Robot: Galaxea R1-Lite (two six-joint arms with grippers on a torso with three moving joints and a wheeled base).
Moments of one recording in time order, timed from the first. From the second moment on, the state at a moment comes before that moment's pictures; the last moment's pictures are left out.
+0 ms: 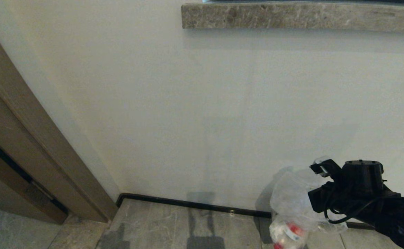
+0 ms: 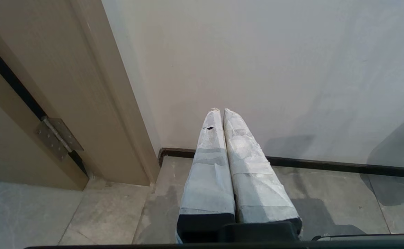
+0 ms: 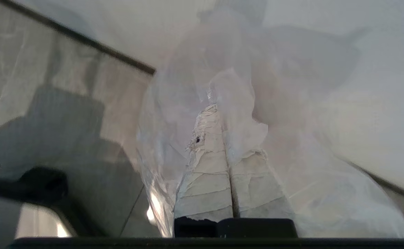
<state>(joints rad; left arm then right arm) 0.00 0.00 0.00 -0.02 0.01 0.01 0.12 2.03 -0.32 -1.12 0.00 -0.24</state>
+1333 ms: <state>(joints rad) 0.00 0.00 0.00 -0.02 0.01 0.01 0.01 2.41 -0.40 -1.30 -0.01 -0.44</state>
